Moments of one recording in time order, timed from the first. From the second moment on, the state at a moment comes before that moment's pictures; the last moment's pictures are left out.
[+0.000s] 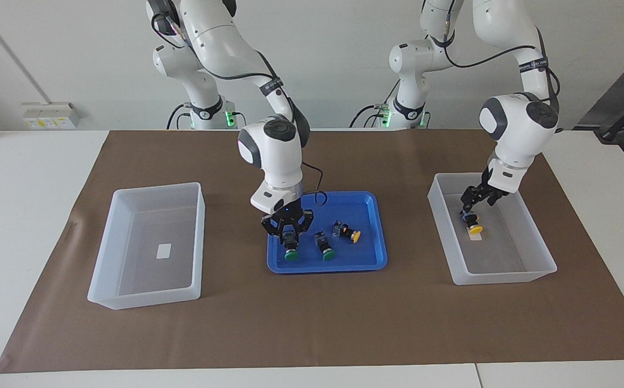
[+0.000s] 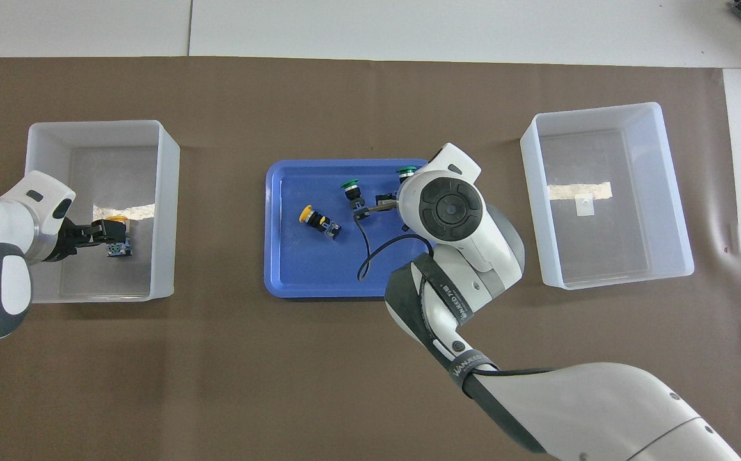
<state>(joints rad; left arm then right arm) 0.12 0.04 -0.06 -2.22 -0.02 2.34 -0.12 0.46 0.39 0.00 -1.79 -0.18 2.43 0.52</state>
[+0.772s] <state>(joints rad) -0.19 0.08 -0.08 -1.96 -0.02 2.25 -0.73 0.11 0.12 0.00 -1.92 -0.17 2.26 0.13</state>
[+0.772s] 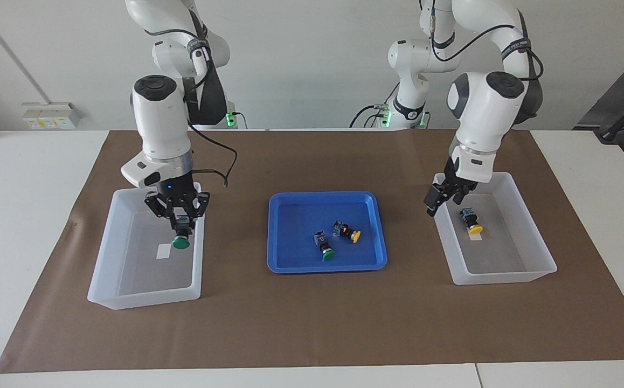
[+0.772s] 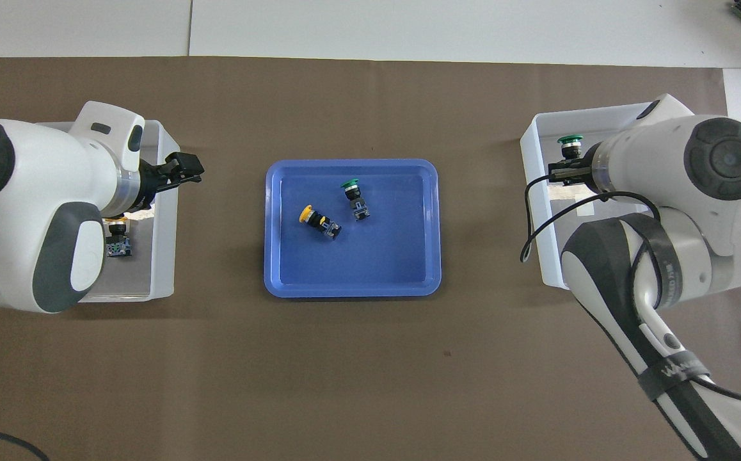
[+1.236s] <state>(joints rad) -0.40 0.17 -0.08 -1.96 -0.02 2.36 -1.18 -0.02 0.14 0.00 -1.95 -0.13 2.34 -0.05</state>
